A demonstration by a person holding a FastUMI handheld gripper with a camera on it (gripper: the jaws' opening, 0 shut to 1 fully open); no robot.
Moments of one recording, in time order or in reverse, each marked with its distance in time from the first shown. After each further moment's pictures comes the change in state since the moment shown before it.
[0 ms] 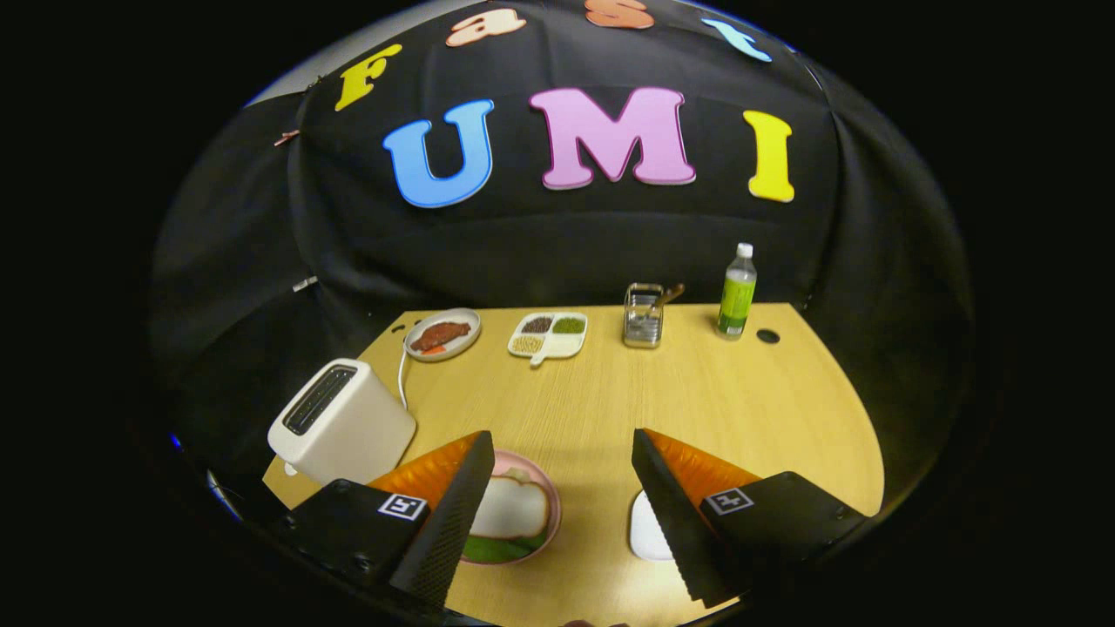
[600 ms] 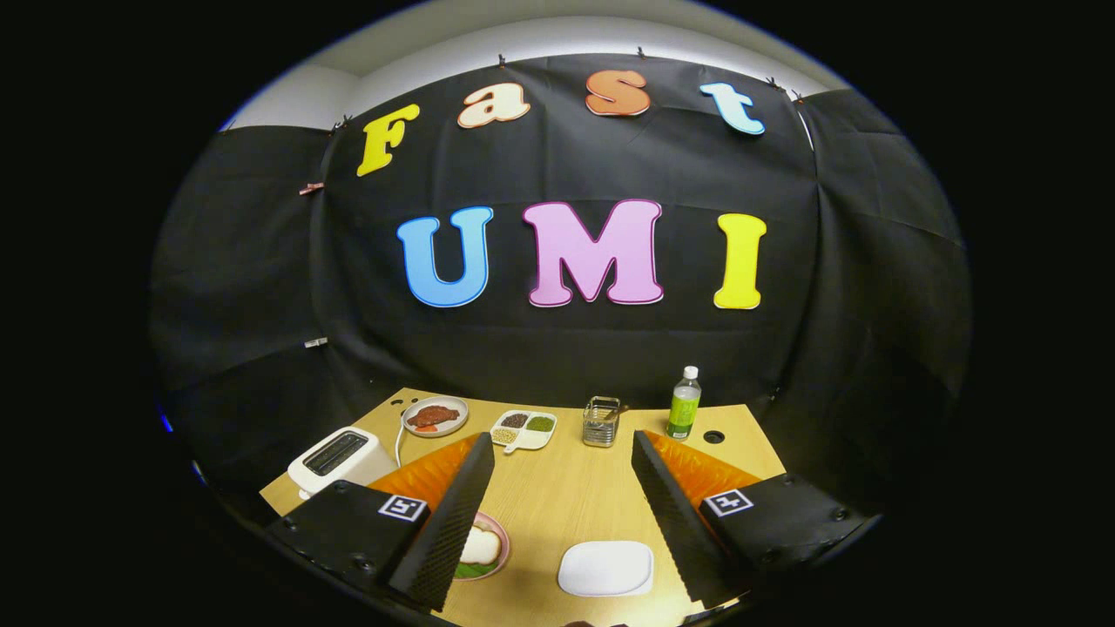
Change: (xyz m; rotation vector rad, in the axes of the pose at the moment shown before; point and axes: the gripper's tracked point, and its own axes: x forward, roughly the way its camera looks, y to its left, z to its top) arm -0.101 -0.065 0.101 -0.033 -0.263 -0.019
